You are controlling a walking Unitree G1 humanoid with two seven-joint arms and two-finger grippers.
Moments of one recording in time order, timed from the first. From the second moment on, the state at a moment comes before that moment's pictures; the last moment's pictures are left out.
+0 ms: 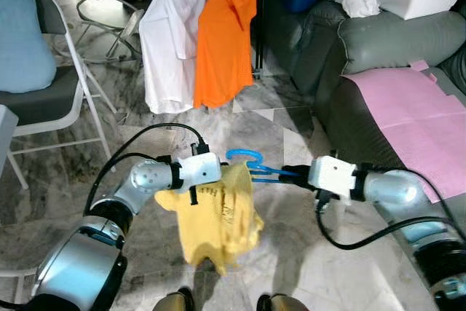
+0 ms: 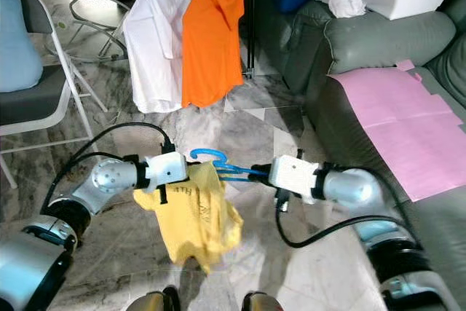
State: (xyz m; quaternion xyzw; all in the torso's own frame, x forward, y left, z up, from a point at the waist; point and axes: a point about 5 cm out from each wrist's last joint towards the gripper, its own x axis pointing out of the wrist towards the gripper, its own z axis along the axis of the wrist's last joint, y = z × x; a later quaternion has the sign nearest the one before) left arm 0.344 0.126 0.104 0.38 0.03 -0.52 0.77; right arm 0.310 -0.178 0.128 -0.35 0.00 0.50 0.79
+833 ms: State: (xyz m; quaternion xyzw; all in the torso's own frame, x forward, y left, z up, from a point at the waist) left arm 0.336 0.180 0.079 0.43 0.11 -0.43 0.79; right arm 0.314 -0.228 0.146 -0.43 0.01 0.42 0.80
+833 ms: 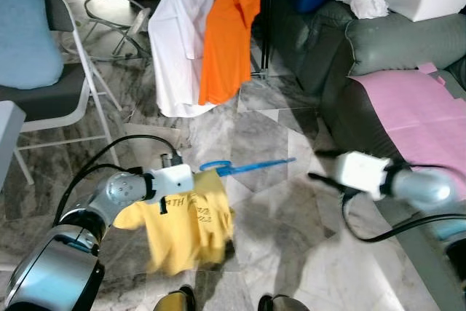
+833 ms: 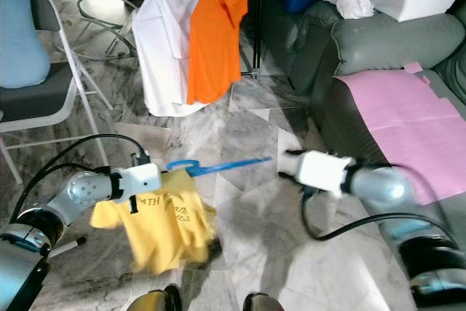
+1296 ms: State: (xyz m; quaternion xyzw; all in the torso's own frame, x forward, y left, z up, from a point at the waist) left arm 0.319 0.199 0.047 0.25 0.13 -0.23 0.93; right arm 0.287 -0.191 0.113 -0.27 -0.02 0.36 0.89
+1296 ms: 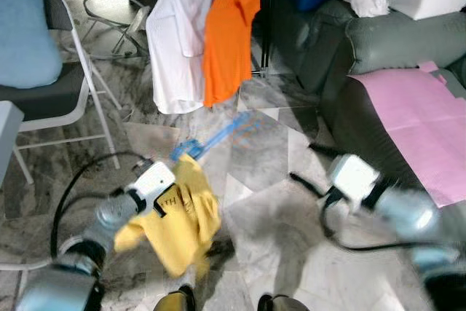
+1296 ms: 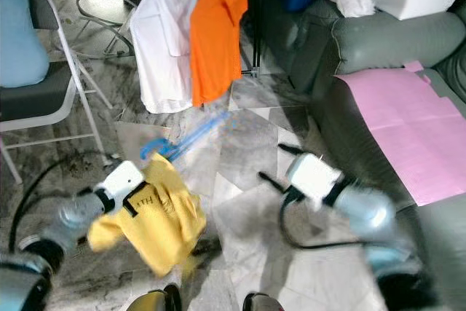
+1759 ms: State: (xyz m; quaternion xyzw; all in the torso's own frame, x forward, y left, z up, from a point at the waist) left arm 0.295 0.181 0.011 0.07 0.15 -0.07 0.98; right arm 0.284 -0.188 0.054 -0.12 0.05 0.17 0.98
